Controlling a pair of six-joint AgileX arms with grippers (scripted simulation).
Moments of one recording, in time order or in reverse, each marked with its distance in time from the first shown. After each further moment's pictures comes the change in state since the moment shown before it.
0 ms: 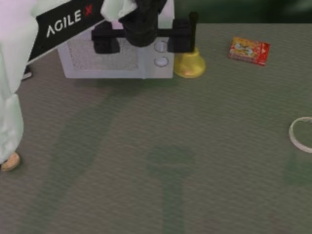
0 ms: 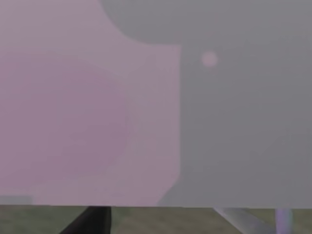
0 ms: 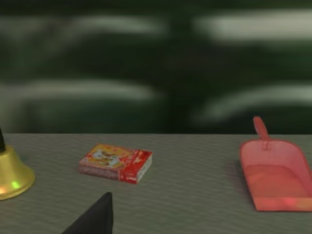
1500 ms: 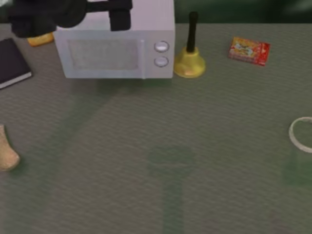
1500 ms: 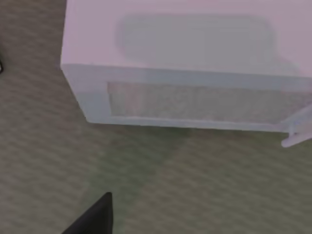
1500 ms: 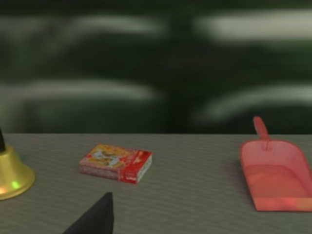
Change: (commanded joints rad) left arm 0.082 -0.556 -0.397 0.003 0.037 0.079; right arm 0.000 0.000 0.000 0.000 0.000 0.000
